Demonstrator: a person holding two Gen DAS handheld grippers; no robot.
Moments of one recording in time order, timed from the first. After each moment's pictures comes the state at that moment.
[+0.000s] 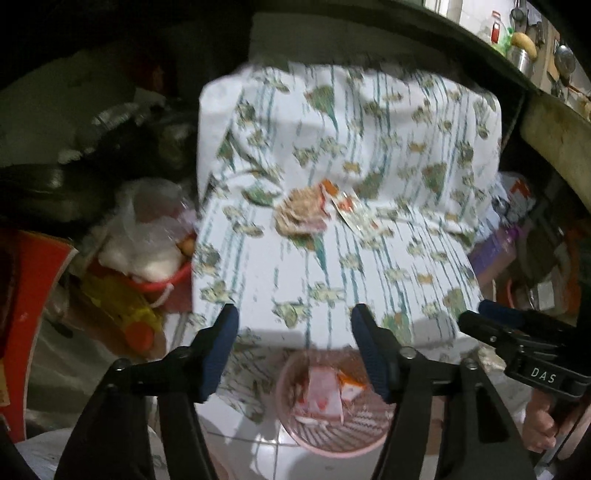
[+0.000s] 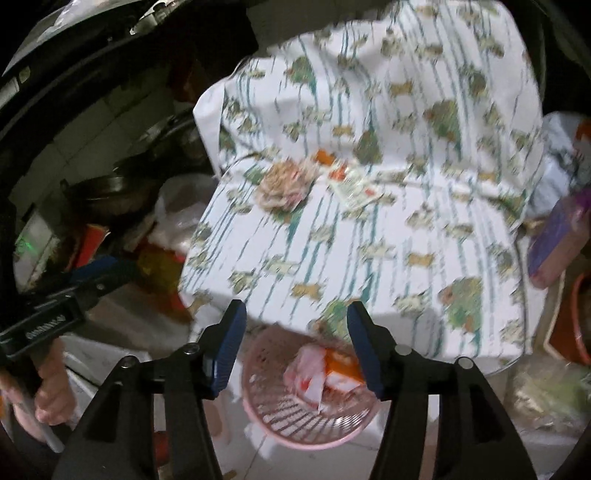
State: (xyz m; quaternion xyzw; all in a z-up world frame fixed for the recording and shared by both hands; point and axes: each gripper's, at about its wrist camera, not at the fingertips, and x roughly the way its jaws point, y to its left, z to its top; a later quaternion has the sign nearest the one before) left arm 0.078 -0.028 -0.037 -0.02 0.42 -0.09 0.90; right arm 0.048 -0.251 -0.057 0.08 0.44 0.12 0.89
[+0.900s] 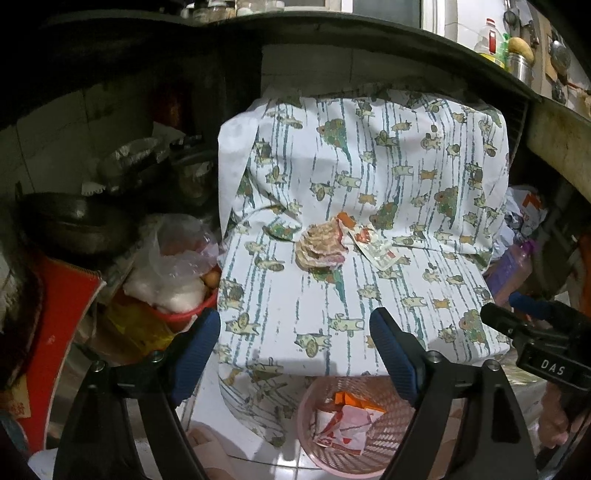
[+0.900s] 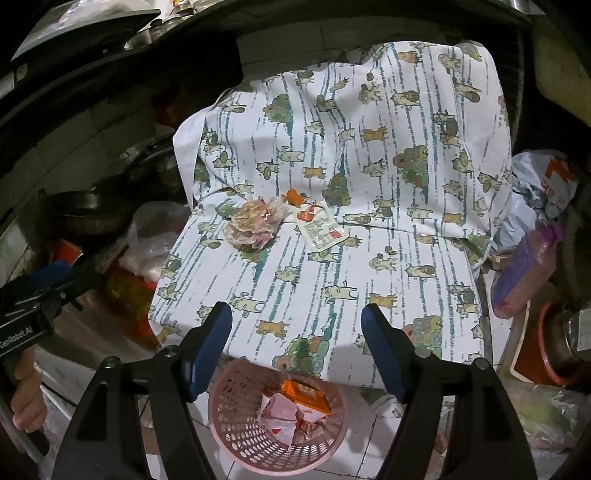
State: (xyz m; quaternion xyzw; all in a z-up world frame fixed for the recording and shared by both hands) left arm 0.071 -0.031 -0.017 0.01 0.36 -0.05 0.93; right arm 0.049 -0.258 -0.039 0.04 0.39 0.07 0.92
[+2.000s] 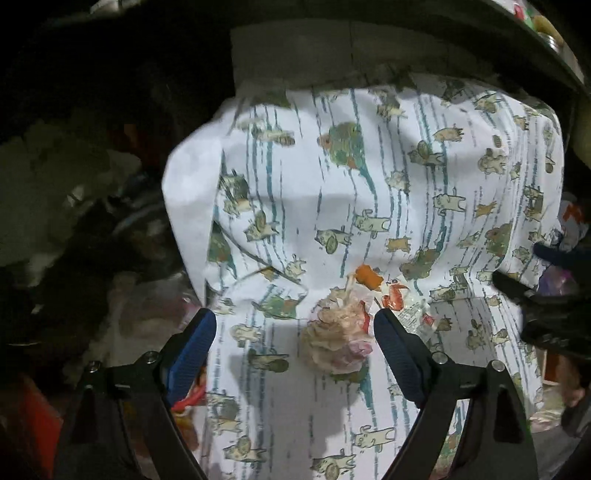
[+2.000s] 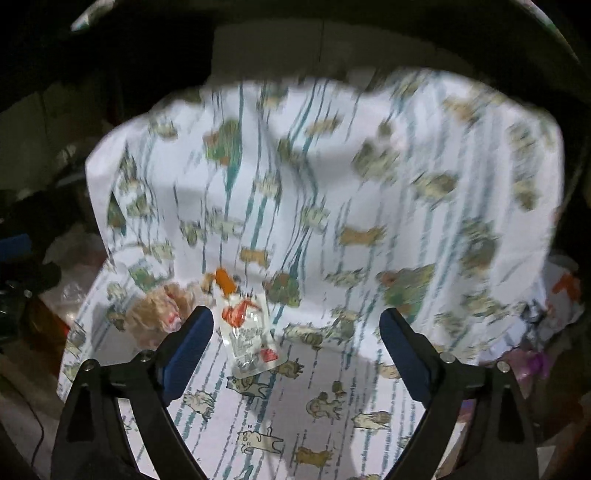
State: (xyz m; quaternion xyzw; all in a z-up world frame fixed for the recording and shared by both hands) left arm 0.286 -0.058 -0.029 0.05 0.40 -0.06 0.92; right arm 0.256 -0.268 -0.045 -0.07 0.39 0.01 0.92
